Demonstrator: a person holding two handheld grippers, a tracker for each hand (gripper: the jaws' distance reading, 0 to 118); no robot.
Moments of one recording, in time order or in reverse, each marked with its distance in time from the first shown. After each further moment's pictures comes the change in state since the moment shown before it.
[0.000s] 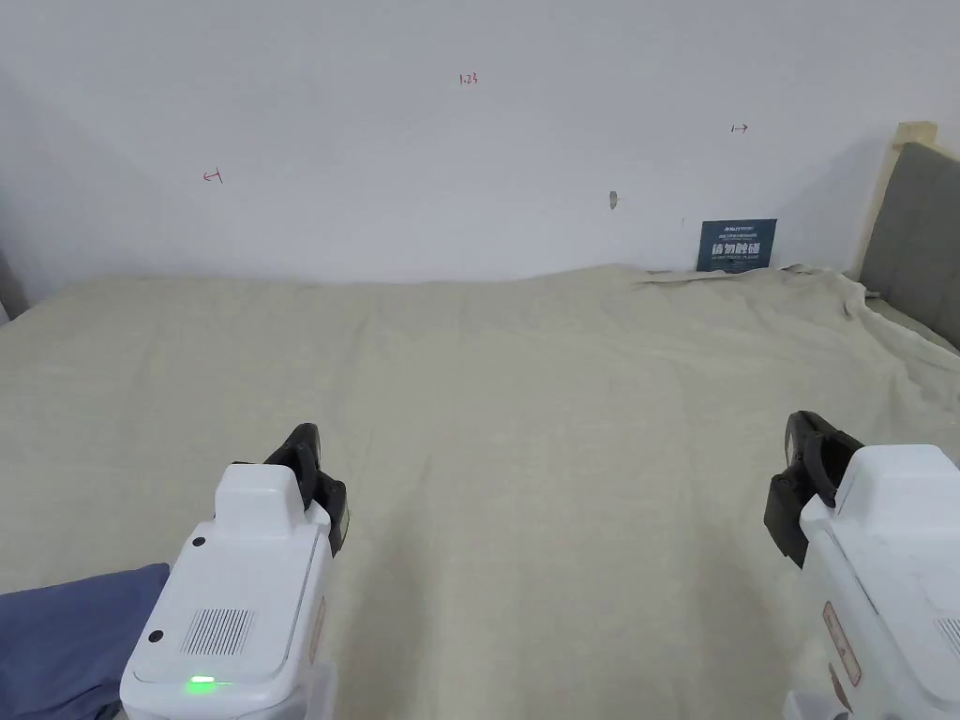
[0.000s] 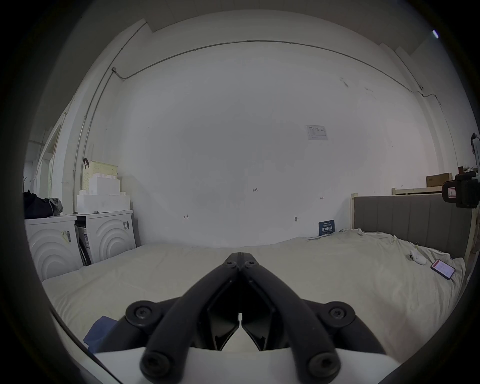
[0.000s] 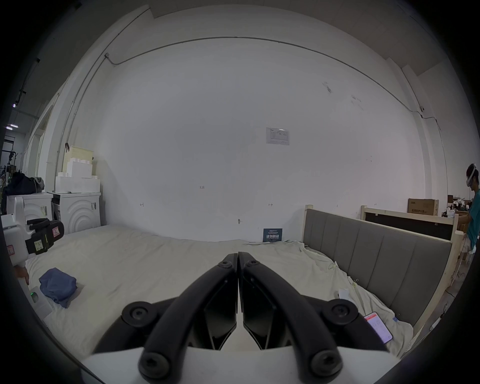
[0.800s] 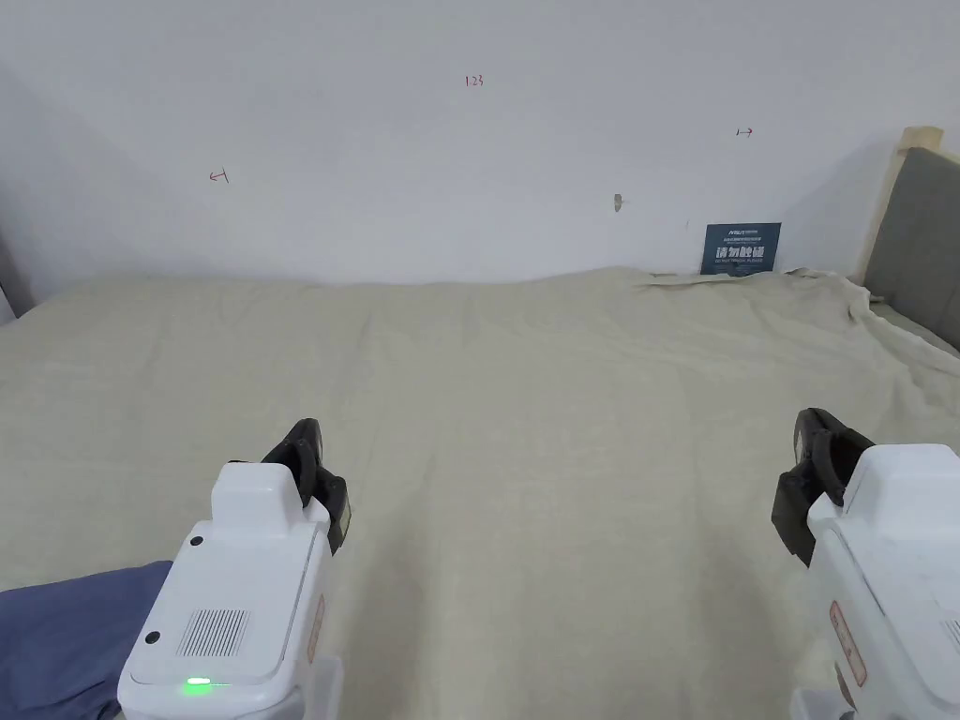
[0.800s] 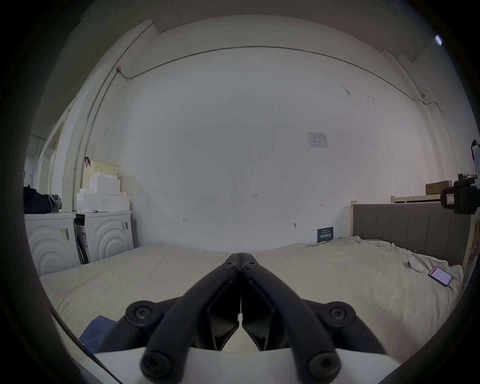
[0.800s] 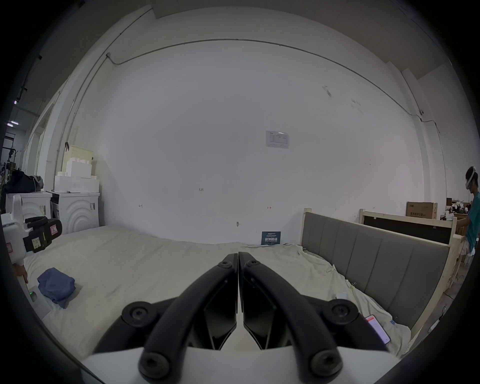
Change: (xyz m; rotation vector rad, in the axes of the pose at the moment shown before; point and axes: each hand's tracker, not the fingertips) left arm -0.005 0.001 0.003 0.027 -0.002 0.032; right arm -0.001 0.005 0.003 0.016 -0.011 0.010
